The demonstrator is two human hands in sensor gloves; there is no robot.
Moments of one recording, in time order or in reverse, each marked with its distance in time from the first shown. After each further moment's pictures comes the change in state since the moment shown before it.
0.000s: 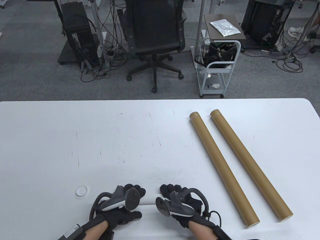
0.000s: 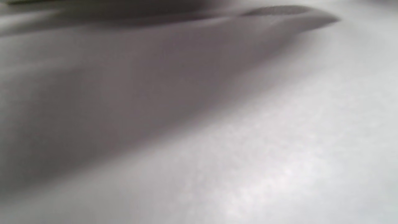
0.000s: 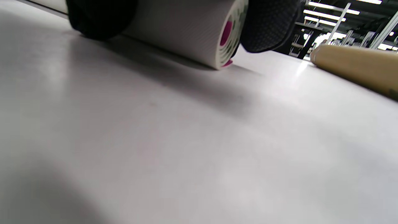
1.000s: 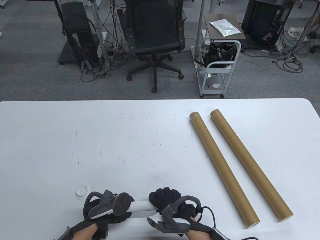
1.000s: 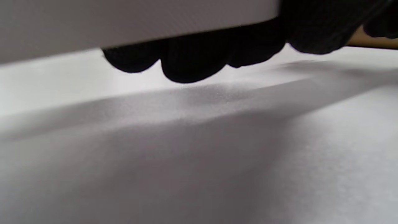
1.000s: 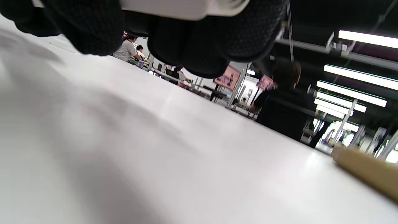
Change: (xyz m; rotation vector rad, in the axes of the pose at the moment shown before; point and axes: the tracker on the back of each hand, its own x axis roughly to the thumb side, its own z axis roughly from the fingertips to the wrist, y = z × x) left_hand -0.014 0.019 0.034 0.377 -0.051 -0.062; right_hand 0.030 -0.023 0.020 -0.316 -0.117 0.077
